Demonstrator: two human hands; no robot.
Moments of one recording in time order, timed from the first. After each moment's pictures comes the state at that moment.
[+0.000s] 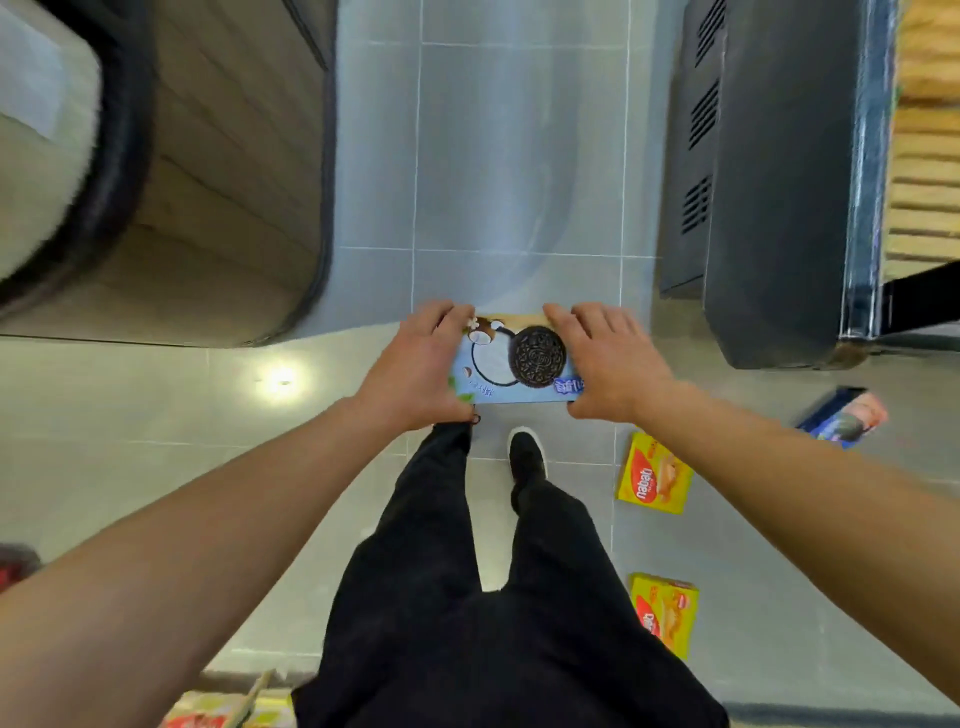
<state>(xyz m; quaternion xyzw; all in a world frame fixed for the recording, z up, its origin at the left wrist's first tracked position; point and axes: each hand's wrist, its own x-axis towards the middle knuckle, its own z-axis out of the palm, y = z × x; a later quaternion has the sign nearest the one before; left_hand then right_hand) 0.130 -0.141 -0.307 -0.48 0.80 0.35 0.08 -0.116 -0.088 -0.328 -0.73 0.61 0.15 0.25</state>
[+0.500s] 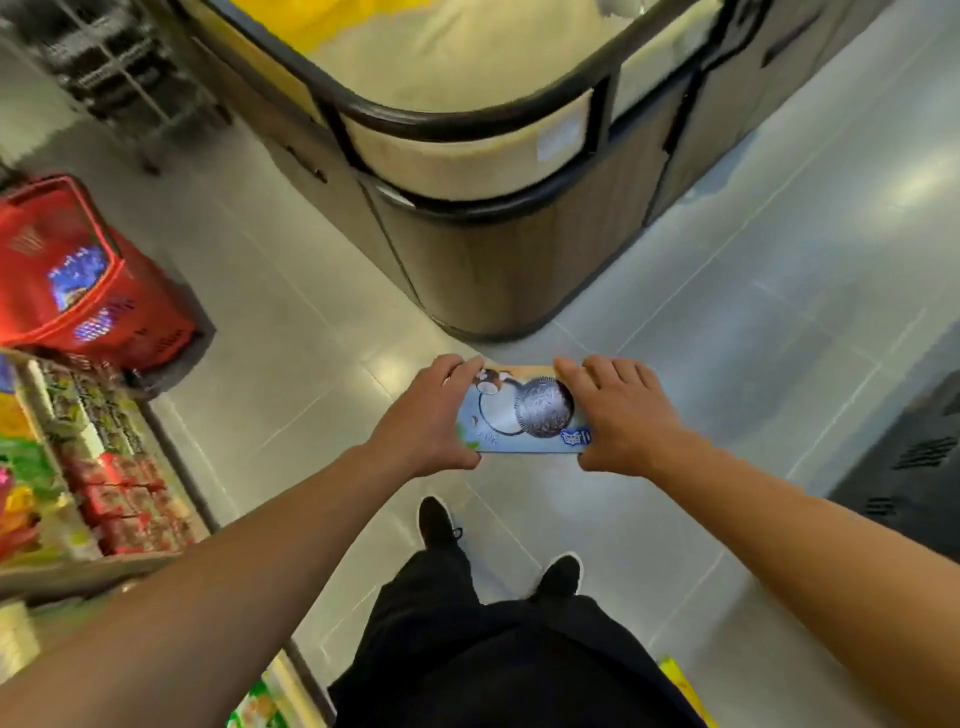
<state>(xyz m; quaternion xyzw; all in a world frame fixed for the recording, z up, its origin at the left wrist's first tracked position) 0.300 0.044 -0.182 -0.76 0.59 0.26 -0.07 0.083 -0.083 -0.191 -0.93 0.31 0.14 0.12</state>
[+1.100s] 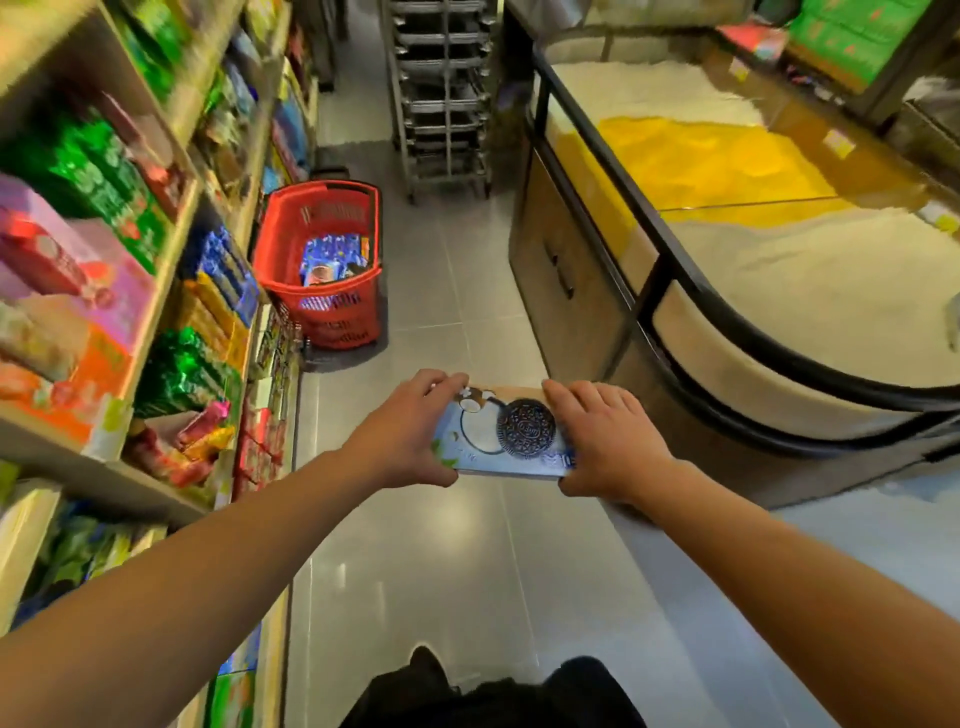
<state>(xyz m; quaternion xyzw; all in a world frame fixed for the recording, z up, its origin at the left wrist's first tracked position) 0.630 0.232 -0.125 -0.88 0.40 0.15 -0.17 0.498 0.003 -0.108 -1.00 0.04 0.09 0.02</state>
